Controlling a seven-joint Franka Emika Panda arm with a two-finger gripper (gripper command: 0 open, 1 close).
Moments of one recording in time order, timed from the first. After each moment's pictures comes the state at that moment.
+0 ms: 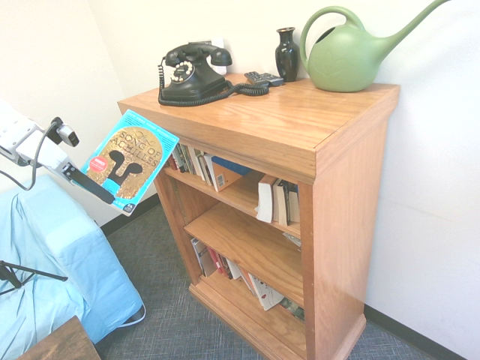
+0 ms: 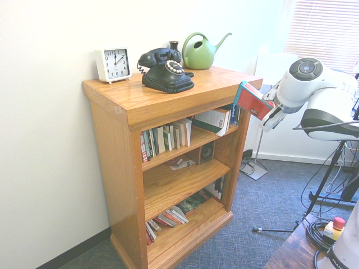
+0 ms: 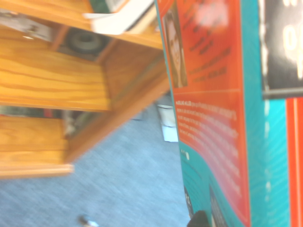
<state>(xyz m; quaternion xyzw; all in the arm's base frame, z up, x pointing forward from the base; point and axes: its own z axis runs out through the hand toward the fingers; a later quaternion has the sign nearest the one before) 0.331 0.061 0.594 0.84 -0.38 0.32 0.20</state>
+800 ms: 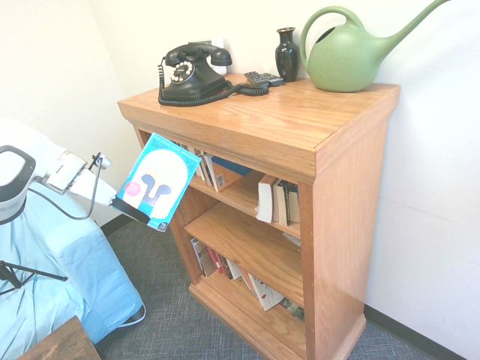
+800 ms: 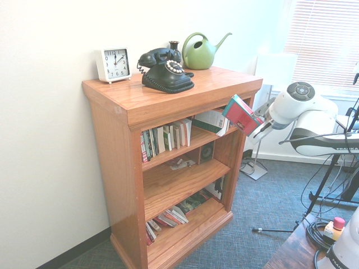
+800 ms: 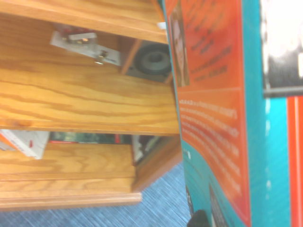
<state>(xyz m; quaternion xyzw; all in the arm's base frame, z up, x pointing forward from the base) 0.370 0.040 0.512 0.86 -0.37 0.33 0.11</state>
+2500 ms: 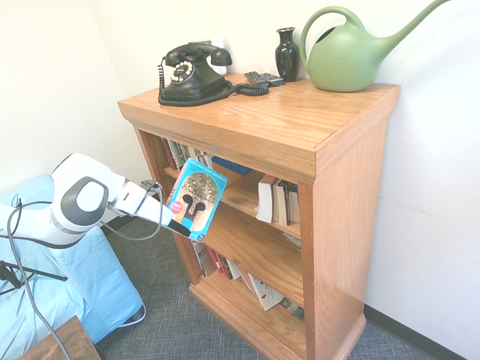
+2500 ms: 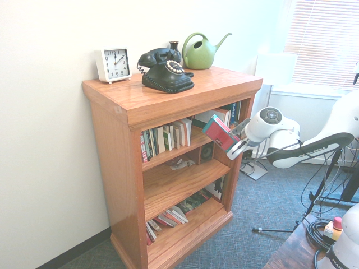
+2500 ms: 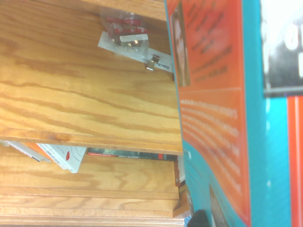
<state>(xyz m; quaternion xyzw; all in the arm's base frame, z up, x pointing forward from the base) 0.456 0.032 0.408 0.89 -0.33 0.32 0.06</state>
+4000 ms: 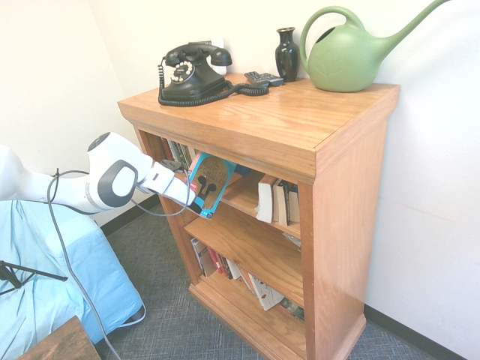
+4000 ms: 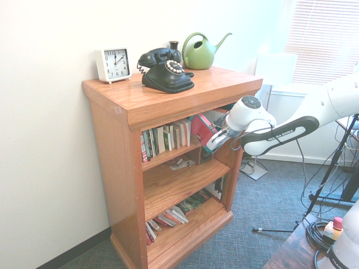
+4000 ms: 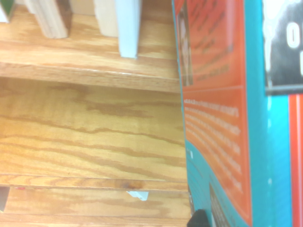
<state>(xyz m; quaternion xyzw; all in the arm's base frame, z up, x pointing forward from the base) 0.538 0.055 0.419 0.90 -0.35 0.27 -0.03</state>
